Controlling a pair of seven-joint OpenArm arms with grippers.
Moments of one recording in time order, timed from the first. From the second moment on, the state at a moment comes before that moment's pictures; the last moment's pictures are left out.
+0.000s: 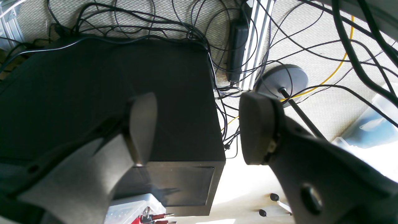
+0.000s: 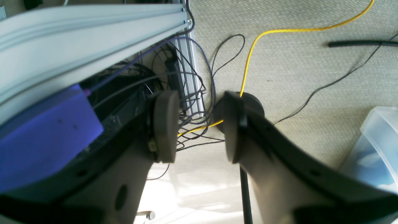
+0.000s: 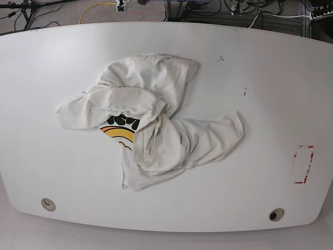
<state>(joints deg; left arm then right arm) 9.9 -6.3 -4.4 10.0 3.2 -8.9 0.6 -17.3 1.7 6.9 17.9 3.3 12.5 6.3</state>
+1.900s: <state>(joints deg) 22.1 -8.6 -6.0 27.6 3.4 -8.7 2.4 -26.0 0.6 8.2 29.7 3.3 11.4 5.1</state>
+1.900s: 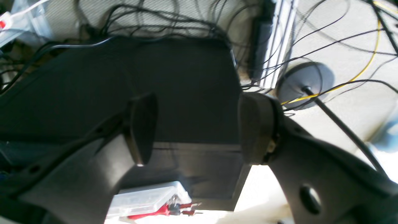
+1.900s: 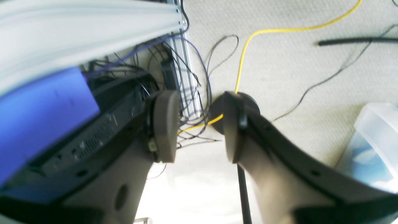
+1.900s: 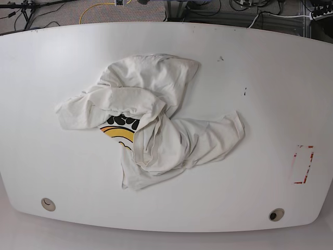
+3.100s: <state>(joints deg) 22.8 -8.3 -6.7 28.0 2.2 -8.8 1.7 -27.8 0.4 8.1 33.1 3.3 11.3 4.6</state>
